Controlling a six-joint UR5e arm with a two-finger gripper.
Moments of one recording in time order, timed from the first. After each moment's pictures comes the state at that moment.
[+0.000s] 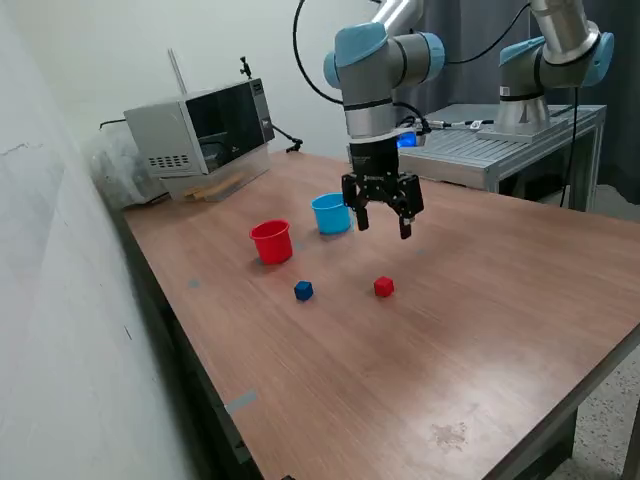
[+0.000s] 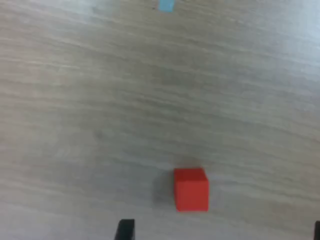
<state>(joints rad) 0.10 -0.82 1.32 -2.14 -1.52 3.05</state>
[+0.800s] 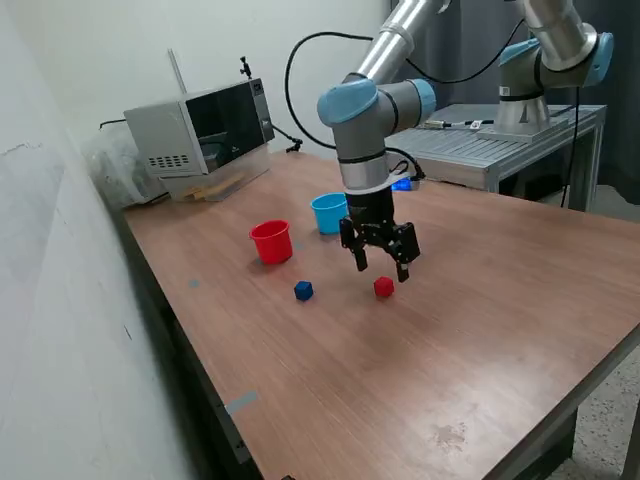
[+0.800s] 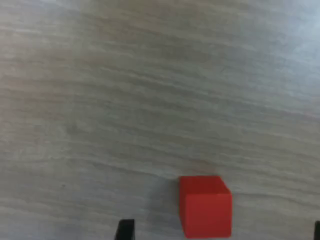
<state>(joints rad) 0.10 -0.67 1.21 -2.16 -1.51 3.04</state>
